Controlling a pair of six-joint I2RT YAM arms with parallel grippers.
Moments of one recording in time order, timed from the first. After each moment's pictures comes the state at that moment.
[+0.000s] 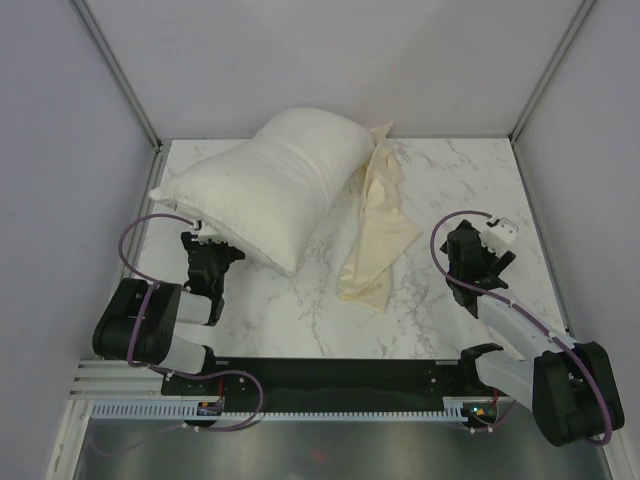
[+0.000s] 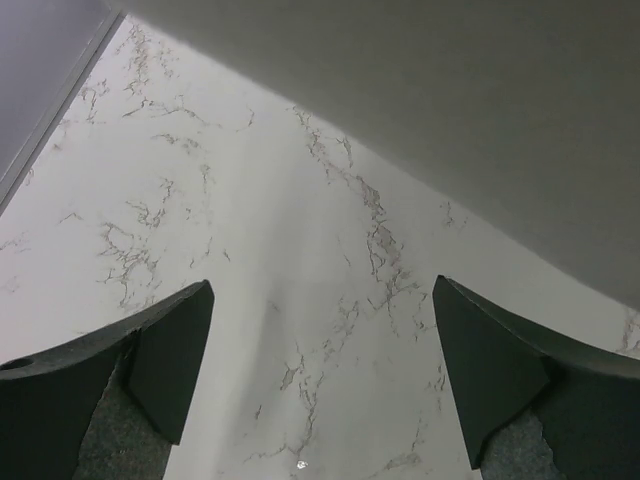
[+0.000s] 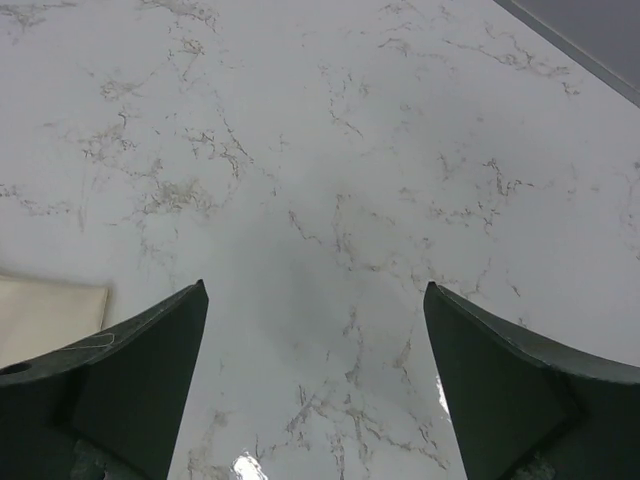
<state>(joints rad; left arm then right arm) -0.14 1.46 0.18 1.14 -0.25 0.04 0.23 1.06 0.41 0.03 0.77 0.63</state>
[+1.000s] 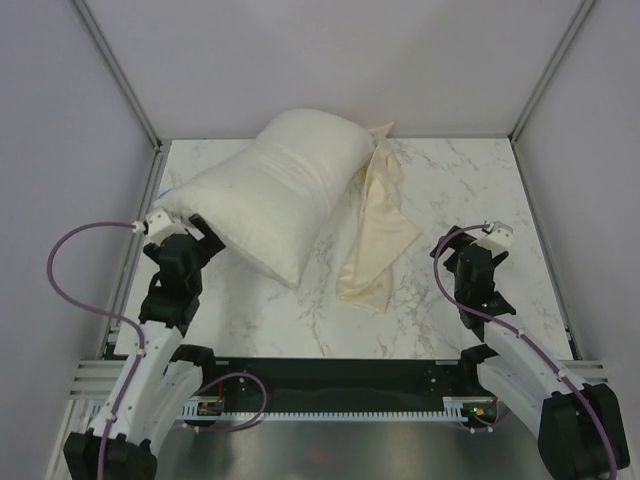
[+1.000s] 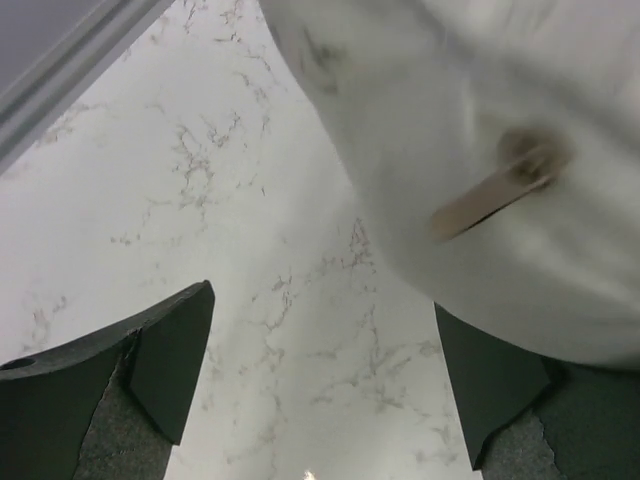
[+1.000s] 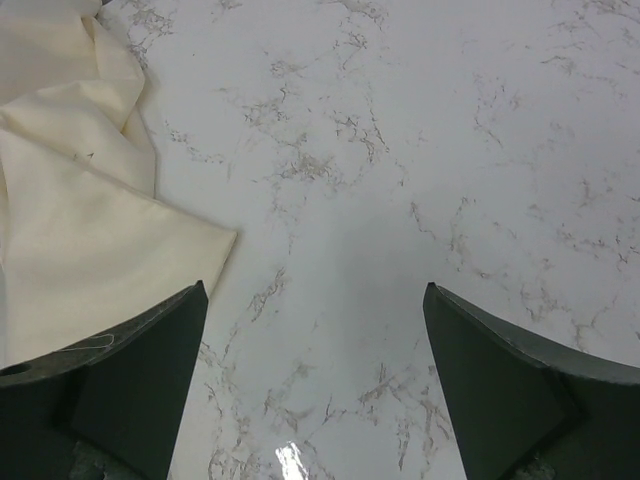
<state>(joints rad) -0.14 0.76 0.52 -0.09 -0.44 -0.44 0.23 0.84 0.27 0.20 0.48 0.50</state>
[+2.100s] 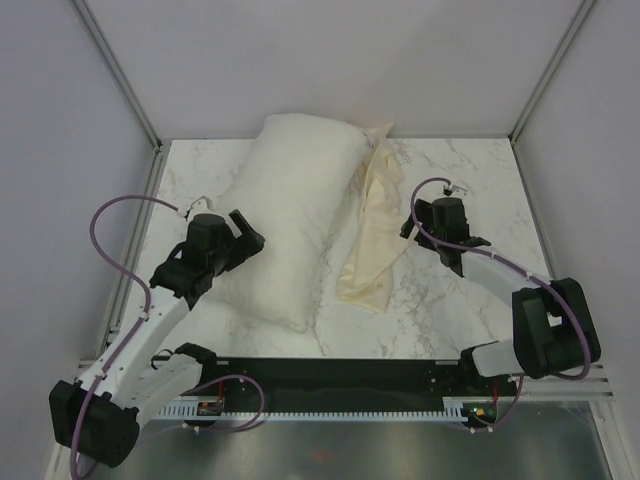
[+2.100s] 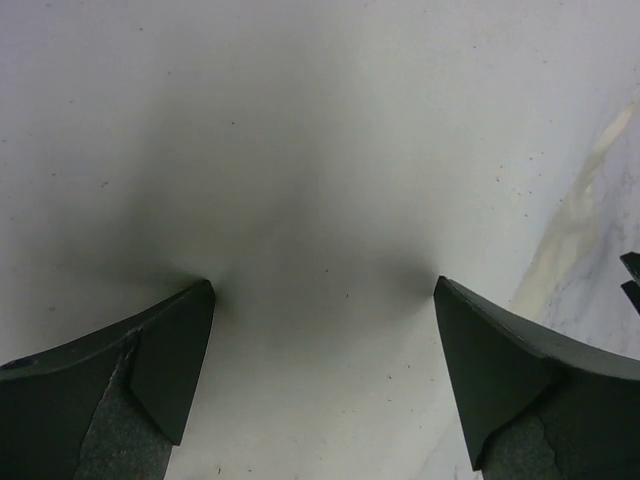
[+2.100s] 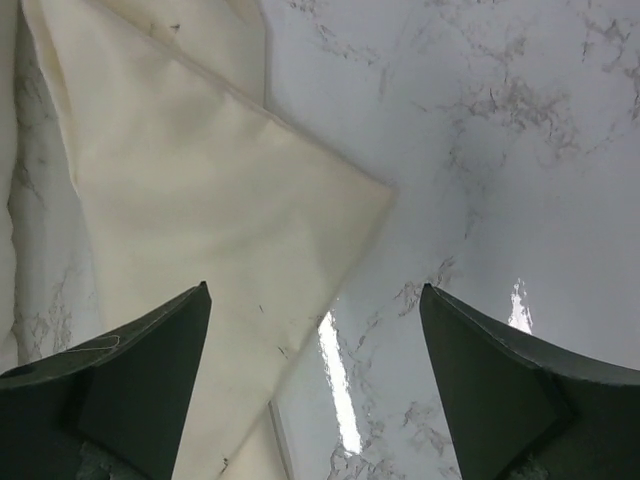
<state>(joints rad) -0.33 0.89 0.74 -0.51 -0.15 -0.78 0.23 1.36 0.68 0.03 0.14 0.55</state>
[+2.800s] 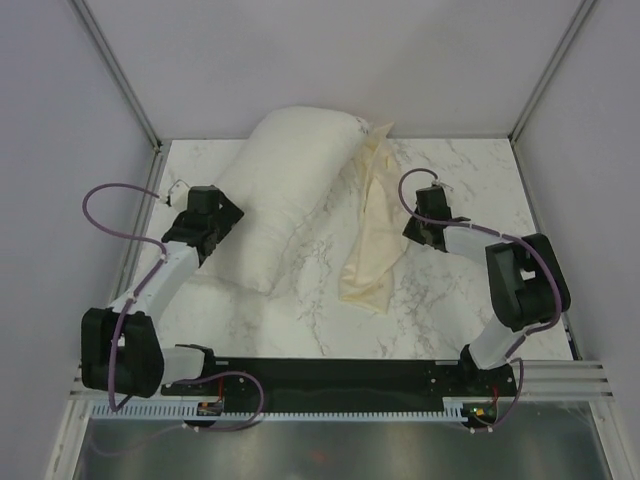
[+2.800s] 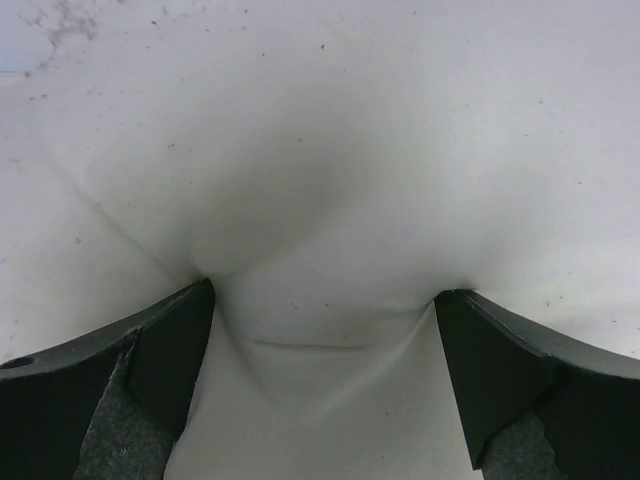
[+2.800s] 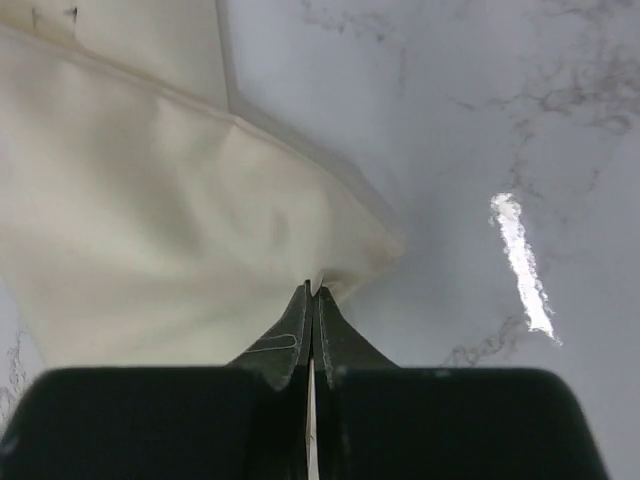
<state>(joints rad) -0.17 1.28 0.83 -0.32 -0.35 -0.88 0.26 1.72 0.90 -0.05 0.15 0.66</state>
